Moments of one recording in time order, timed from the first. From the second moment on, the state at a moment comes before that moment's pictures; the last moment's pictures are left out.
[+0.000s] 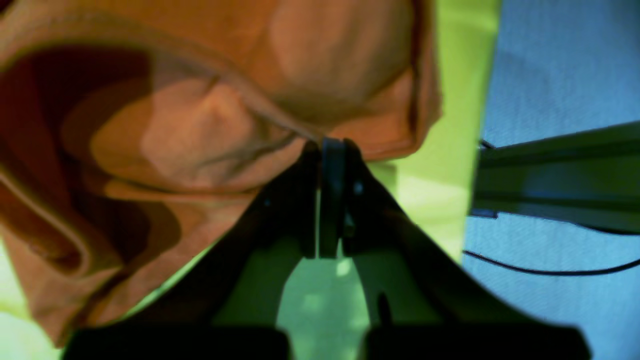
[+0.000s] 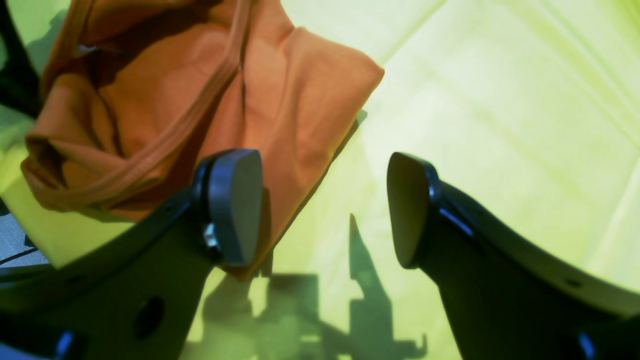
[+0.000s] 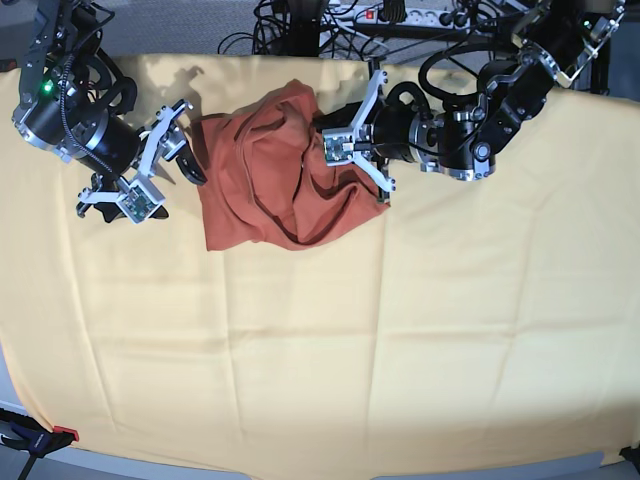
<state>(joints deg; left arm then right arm) -6.6 -31.8 38.4 110.8 -35.4 -43.9 52.5 -14.5 18.3 12.2 125.2 30.8 40.5 -61.1</state>
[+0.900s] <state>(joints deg) -6.4 -45.2 30.4 113.0 -40.8 -43.9 54.2 -14.8 18.3 12.2 125.2 30.9 40.5 -60.4</state>
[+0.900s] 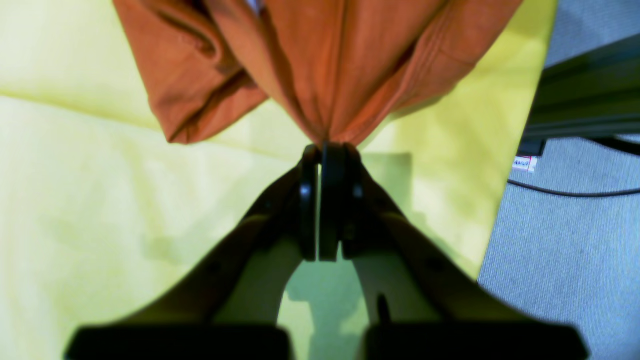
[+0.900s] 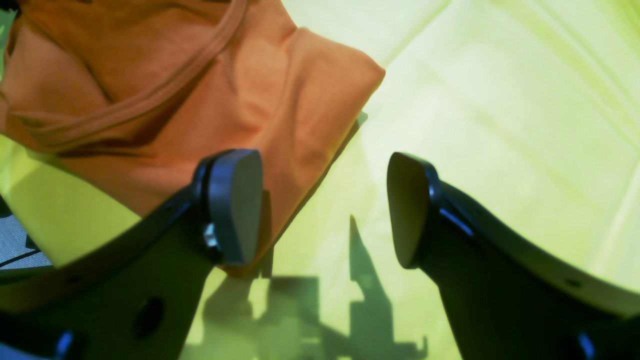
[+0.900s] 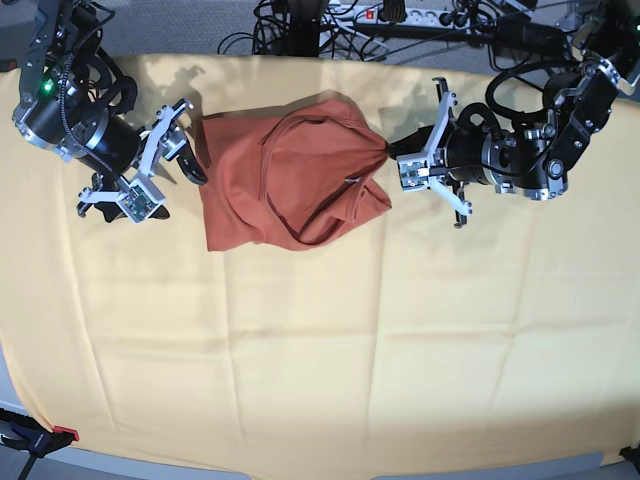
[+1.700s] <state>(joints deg) -7.4 -45.1 14.2 113.0 -46.7 -40.2 53.8 -15.0 18.3 12.2 125.2 31.0 39.8 -60.4</state>
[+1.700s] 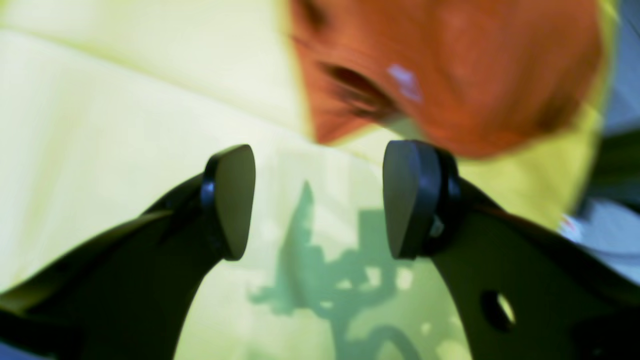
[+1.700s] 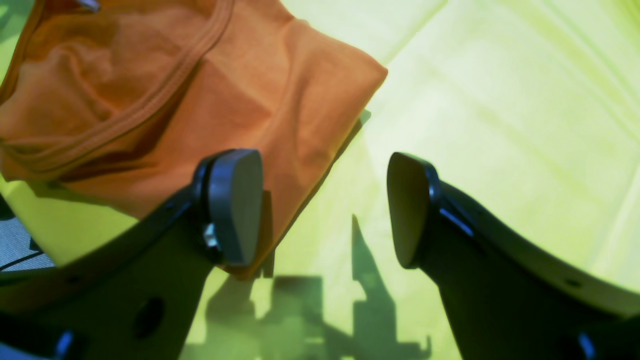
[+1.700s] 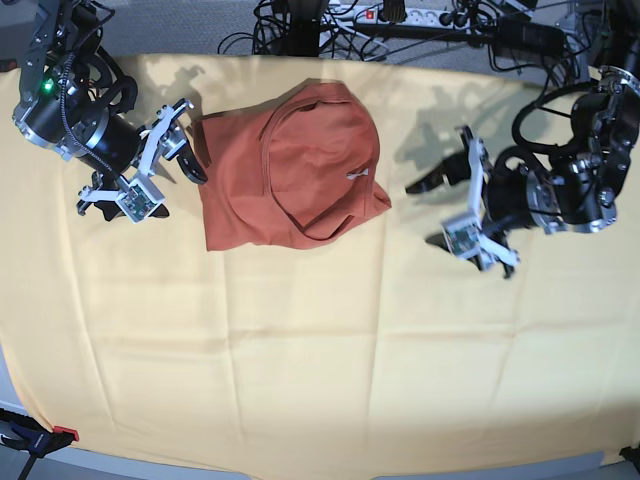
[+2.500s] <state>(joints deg) -10.1 -42.5 34.6 103.7 -16.1 -44.1 31.9 -15.0 18.3 12.2 125.2 31.4 39.0 -59.6</state>
